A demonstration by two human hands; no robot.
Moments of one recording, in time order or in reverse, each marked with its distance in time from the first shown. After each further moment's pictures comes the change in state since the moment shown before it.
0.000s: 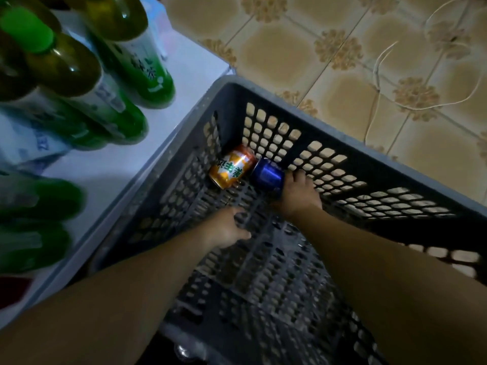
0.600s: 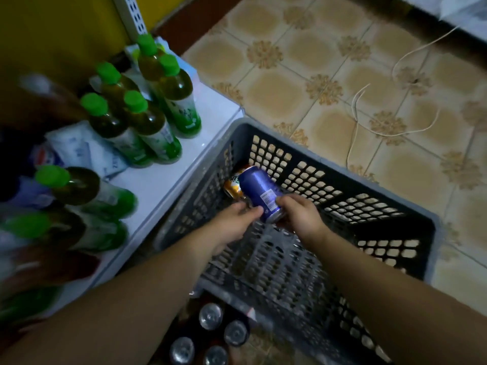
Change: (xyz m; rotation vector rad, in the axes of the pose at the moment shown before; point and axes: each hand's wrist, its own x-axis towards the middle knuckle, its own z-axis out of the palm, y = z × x) left_hand -0.111 0.028 -0.010 -0.648 0.063 0.117; right_hand -0.110 -0.015 -0.060 1.290 -0.171 0.123
